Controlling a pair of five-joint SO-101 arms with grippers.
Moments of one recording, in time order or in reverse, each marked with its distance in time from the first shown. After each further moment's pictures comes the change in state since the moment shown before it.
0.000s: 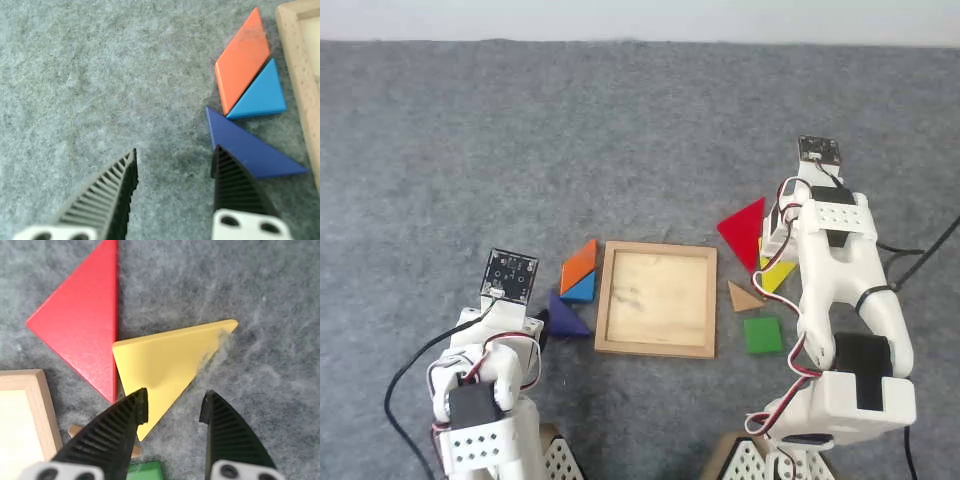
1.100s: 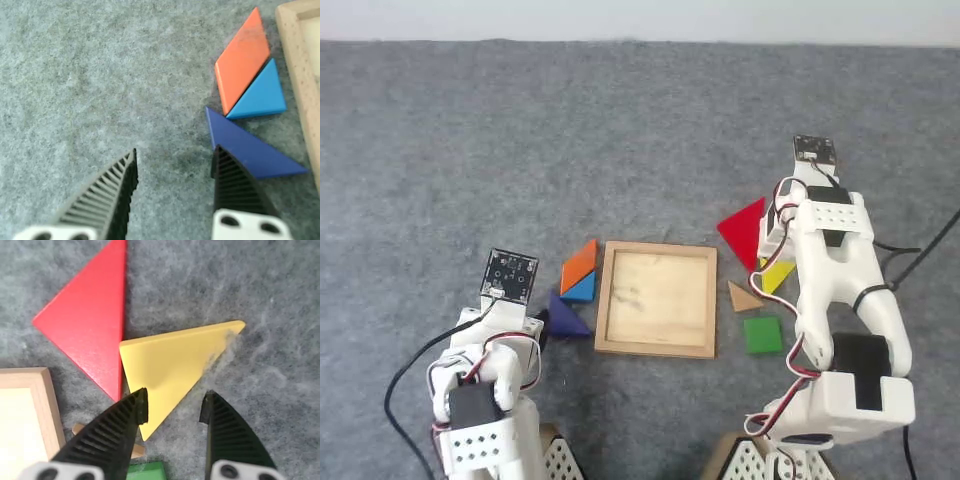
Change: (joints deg) left arm 0.0 0.0 0.0 0.0 0.0; right arm -0.9 0.0 0.0 0.0 0.0
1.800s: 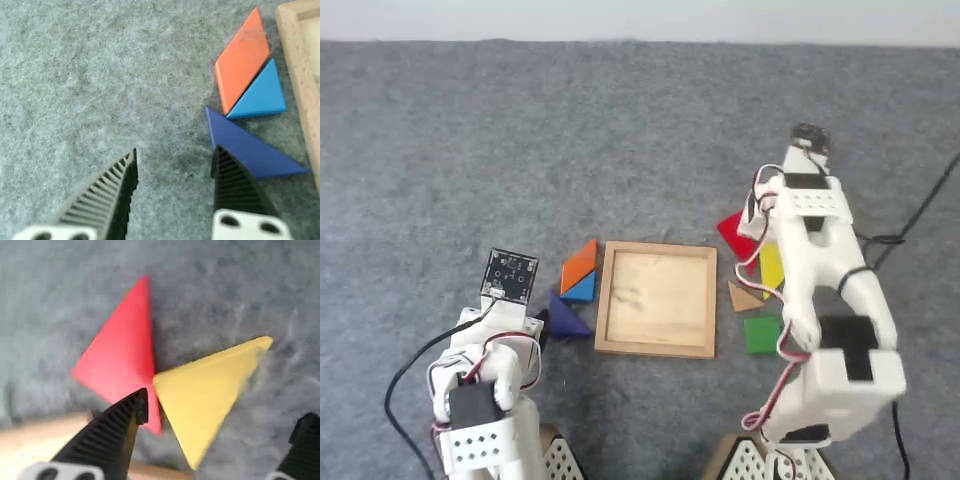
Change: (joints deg) left arm 0.0 0.0 0.0 0.0 0.0; right arm -4.7 7.9 -7.8 -2.5 -20.3
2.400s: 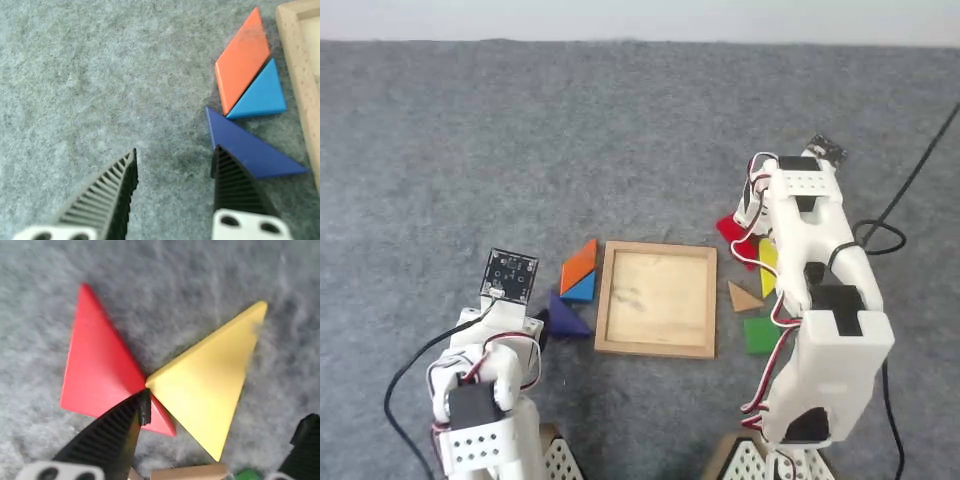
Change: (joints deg) left arm 0.0 0.0 0.0 0.0 0.0; right arm -0.3 10.8 -12.2 9.8 -16.1
